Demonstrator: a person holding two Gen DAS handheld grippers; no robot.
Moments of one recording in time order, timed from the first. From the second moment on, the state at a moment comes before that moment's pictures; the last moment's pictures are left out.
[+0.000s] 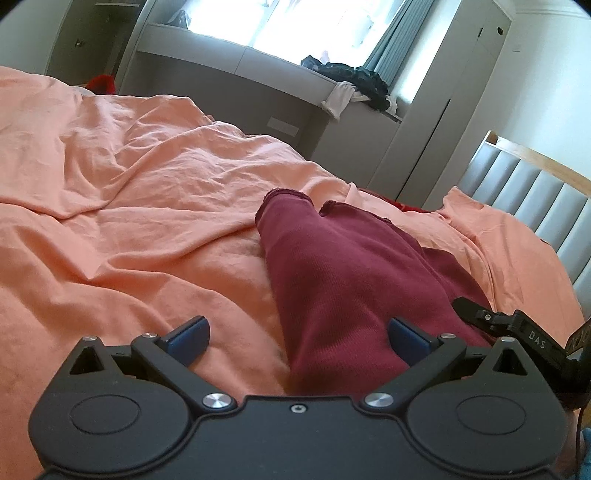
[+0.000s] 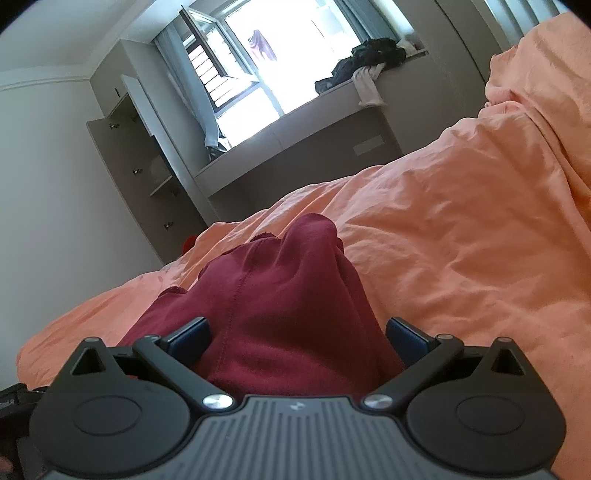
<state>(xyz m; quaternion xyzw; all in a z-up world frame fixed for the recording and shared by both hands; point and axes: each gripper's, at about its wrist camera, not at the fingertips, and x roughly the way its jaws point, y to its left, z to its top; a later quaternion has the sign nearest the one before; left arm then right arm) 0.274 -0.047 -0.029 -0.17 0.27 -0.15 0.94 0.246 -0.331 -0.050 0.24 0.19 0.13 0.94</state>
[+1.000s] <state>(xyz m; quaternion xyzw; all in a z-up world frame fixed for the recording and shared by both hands) 0.268 -0.048 -0.033 -0.16 0.26 -0.15 0.94 0.239 -0.310 -0.047 0.18 0.19 0.08 0.96</state>
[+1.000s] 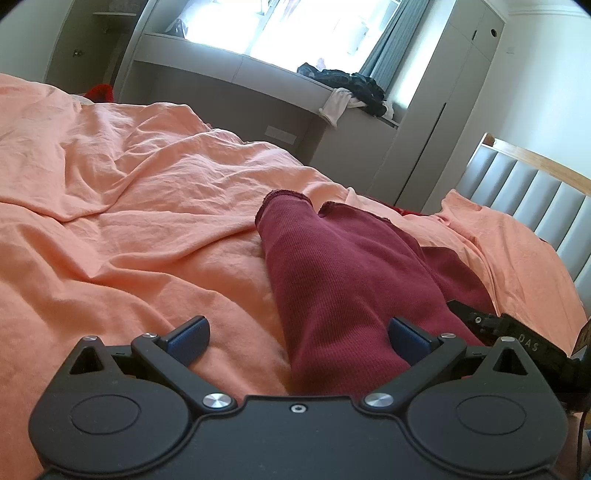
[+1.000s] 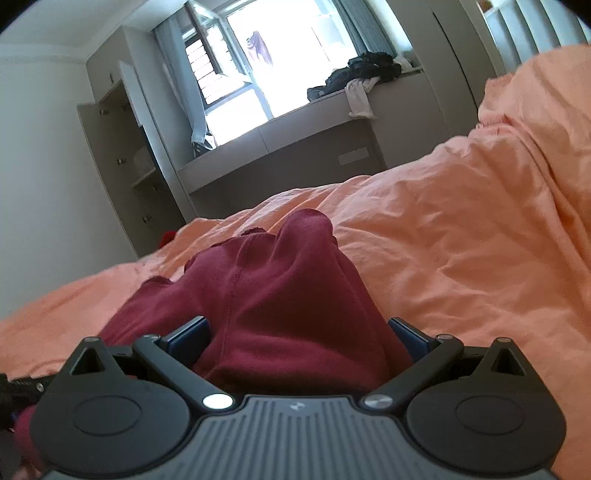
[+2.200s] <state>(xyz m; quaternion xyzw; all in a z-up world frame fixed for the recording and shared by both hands) 0.265 -0.039 -0.041 -0.17 0.23 -0.17 0.94 0.216 -0.261 -0.034 -0.04 0.12 0.05 0.99</state>
